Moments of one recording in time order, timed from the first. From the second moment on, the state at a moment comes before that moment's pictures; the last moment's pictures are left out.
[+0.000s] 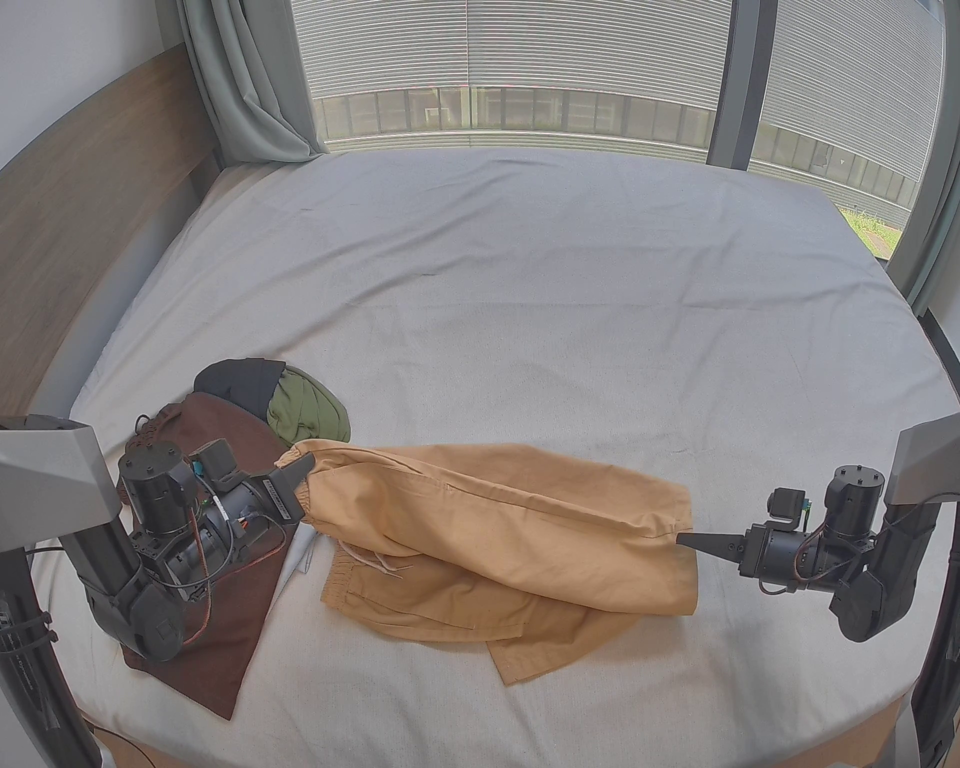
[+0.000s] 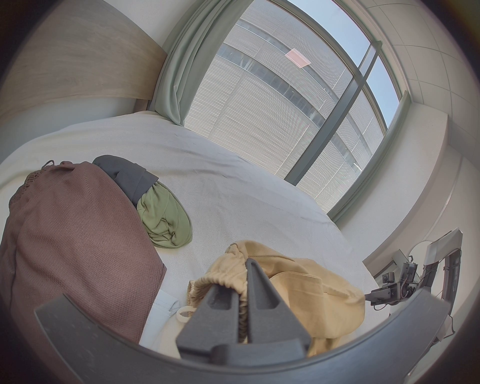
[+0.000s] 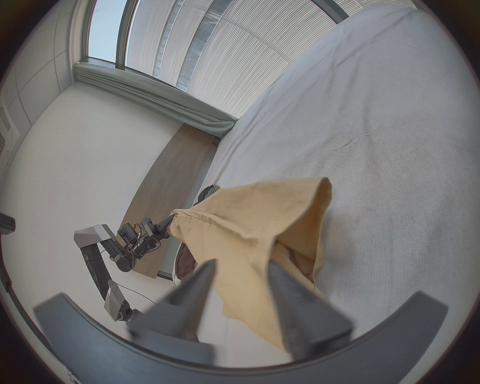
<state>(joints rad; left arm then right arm) -0.20 2.09 -0.41 -1.55 -0.21 -0.42 0.07 2.21 -0.32 -1.54 0.84 0.53</state>
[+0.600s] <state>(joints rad) -0.20 2.09 -0.41 -1.55 -0.21 -0.42 0.11 2.32 -0.42 -1.54 0.82 0.54</state>
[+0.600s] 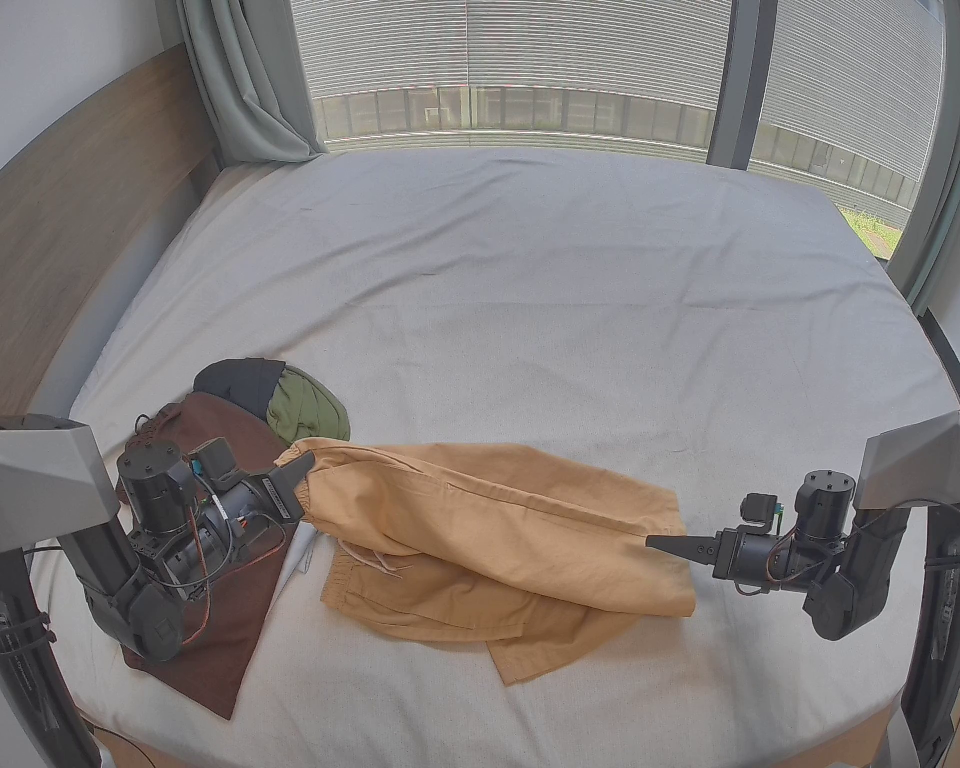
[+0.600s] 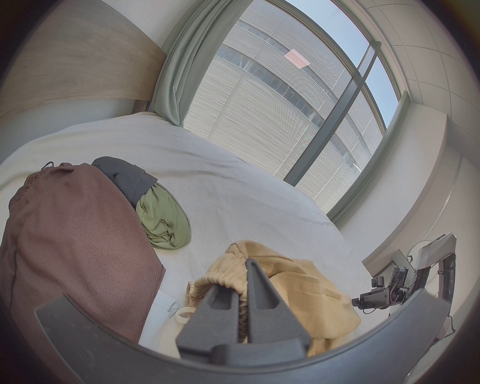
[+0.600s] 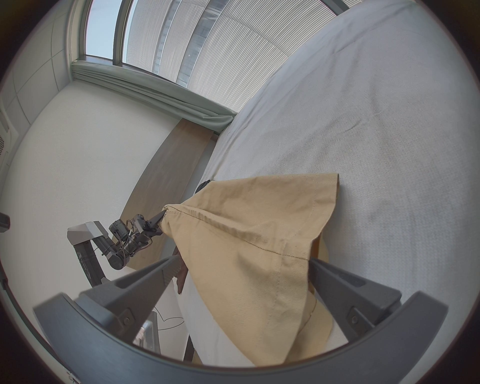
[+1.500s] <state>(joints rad) -0.20 2.08 -0.41 -1.55 -0.21 -0.42 0.19 2.24 -0.44 -1.54 0.80 0.55</state>
